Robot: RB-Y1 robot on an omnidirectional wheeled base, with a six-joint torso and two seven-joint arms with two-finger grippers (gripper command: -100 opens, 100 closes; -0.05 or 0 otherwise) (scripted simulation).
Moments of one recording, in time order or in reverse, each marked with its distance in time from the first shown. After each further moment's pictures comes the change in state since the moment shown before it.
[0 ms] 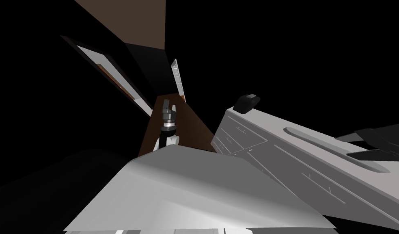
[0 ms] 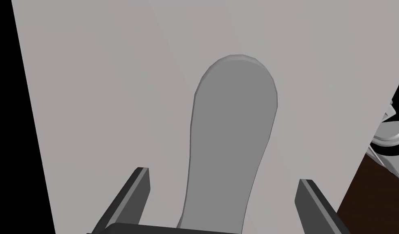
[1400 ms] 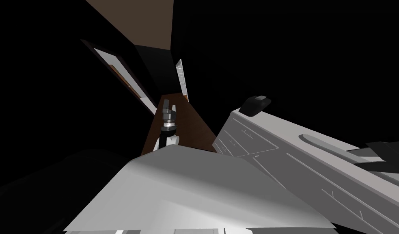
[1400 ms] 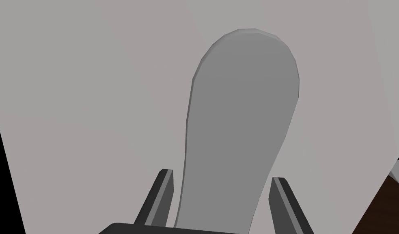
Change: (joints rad) left arm 0.000 0.000 0.000 0.000 0.000 0.000 0.000; right arm -0.320 0.175 0.159 -0.048 0.223 -0.018 -0.043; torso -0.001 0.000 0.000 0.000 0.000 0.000
